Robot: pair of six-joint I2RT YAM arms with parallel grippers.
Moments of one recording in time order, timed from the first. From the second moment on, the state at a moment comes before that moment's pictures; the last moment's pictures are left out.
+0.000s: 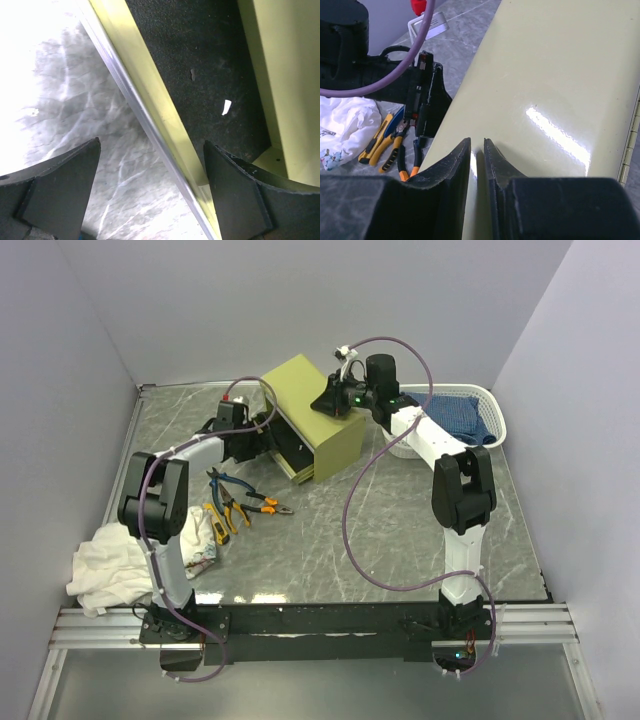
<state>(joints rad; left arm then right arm) -0.23 1.95 1.29 -0.12 0.17 -0.56 0.35 2.06 1.73 -0.02 -0.72 0.09</state>
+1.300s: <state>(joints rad) -0.02 1.62 1.00 -0.47 -0.01 -0.15 0.35 2.06 1.73 -0.01 -0.73 0.10</state>
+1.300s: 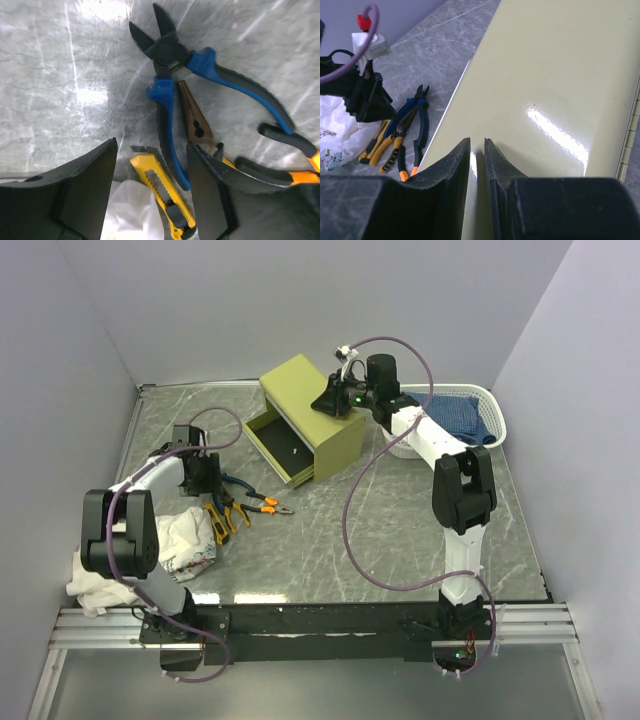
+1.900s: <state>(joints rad) 0.02 1.81 1.15 -0.45 0.08 -0.13 0.35 2.05 1.71 -0.01 -0.71 0.09</state>
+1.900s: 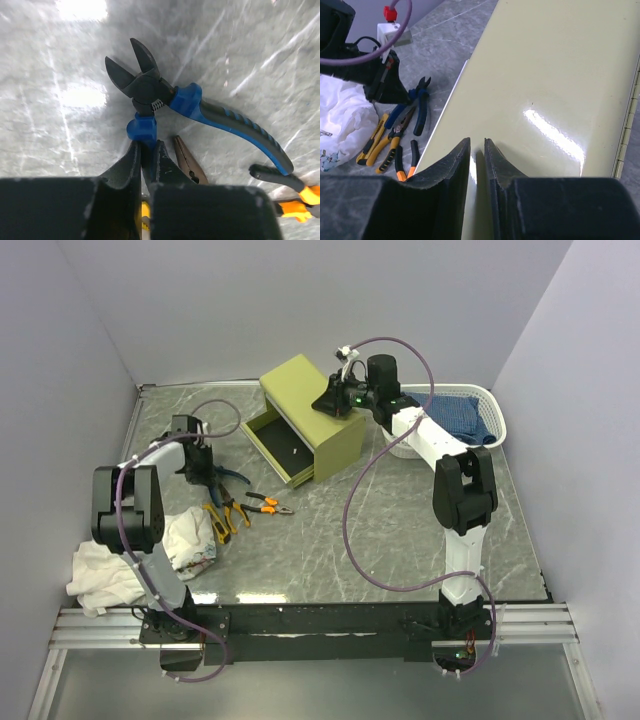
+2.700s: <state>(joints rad) -0.09 1.92 1.55 -0.42 0.60 -0.31 0.35 2.03 1.69 -0.02 -0.68 0.05</state>
